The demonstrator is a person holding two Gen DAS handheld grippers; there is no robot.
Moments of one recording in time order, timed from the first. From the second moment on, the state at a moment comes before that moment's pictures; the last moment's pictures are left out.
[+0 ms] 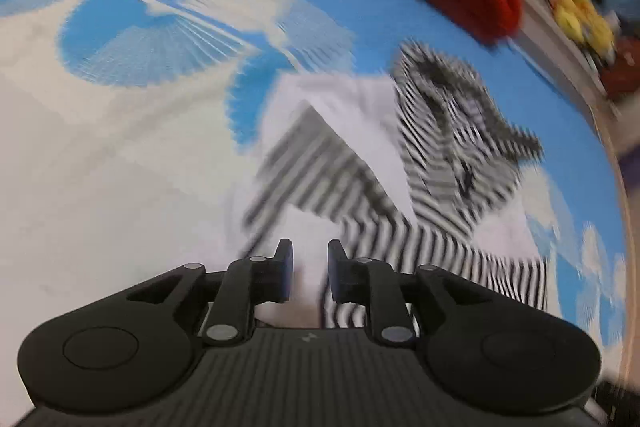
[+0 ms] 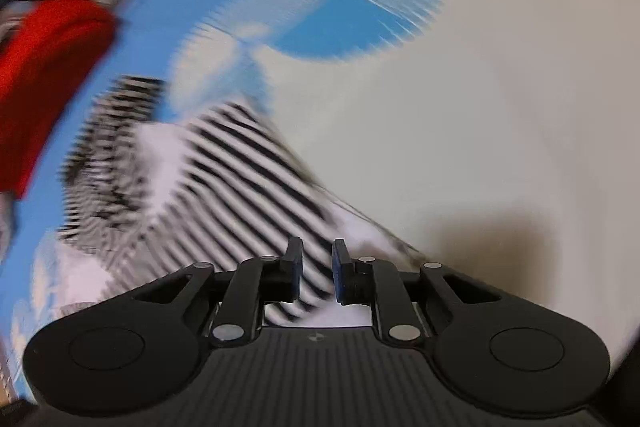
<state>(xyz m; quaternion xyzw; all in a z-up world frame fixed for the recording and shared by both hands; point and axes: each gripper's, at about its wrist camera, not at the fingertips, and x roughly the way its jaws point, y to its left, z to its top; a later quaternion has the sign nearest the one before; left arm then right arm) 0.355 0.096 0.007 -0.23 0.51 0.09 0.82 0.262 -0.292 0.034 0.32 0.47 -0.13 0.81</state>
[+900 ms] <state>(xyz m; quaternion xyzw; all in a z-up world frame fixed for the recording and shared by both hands) 0.381 0.047 -0.005 -0.13 0.55 0.06 0.82 0.335 -0.262 0.078 0.09 0.43 0.00 0.90</state>
